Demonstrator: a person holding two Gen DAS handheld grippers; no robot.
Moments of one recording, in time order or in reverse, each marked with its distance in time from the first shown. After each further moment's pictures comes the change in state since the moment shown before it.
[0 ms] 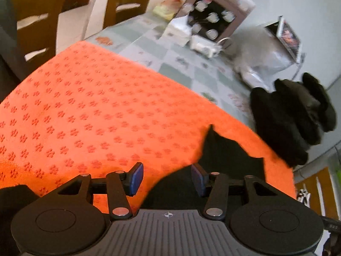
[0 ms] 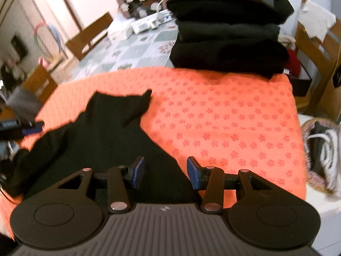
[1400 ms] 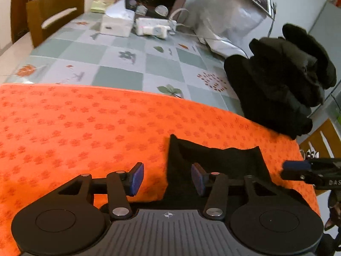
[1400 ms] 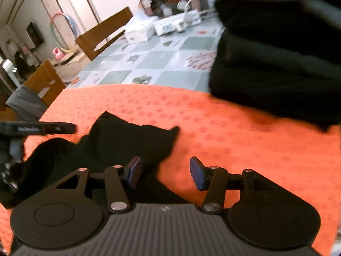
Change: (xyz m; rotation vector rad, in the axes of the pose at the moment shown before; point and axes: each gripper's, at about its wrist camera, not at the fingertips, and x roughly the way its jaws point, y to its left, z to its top) left arm 0.091 -0.077 0.037 0.311 0.078 -0.063; right arm 0.100 0.036 0.081 -0.117 0.034 0.066
